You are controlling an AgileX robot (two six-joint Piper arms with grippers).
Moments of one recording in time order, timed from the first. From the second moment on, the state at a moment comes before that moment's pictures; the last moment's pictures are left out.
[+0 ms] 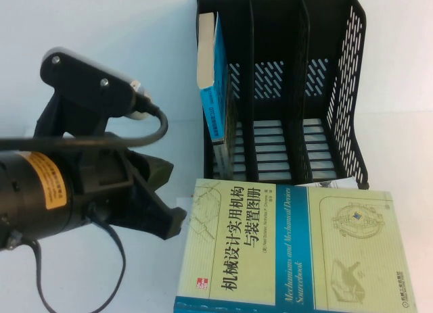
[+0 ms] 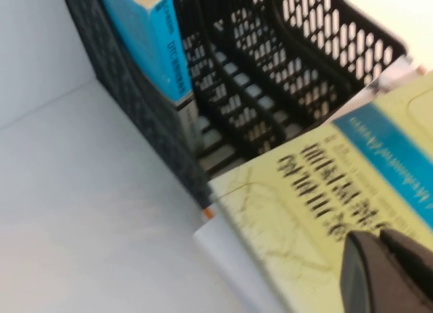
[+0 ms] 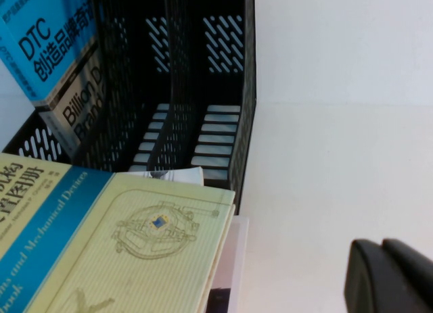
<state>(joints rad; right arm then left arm) 0.18 0.38 -0.49 0.03 0.57 0.05 -0.74 1.05 -0.98 0.18 0.60 -0.27</state>
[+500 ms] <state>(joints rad) 0.18 0.38 -0.49 0.04 0.57 0.05 -0.34 0.67 -0.76 0.16 0.64 -0.33</state>
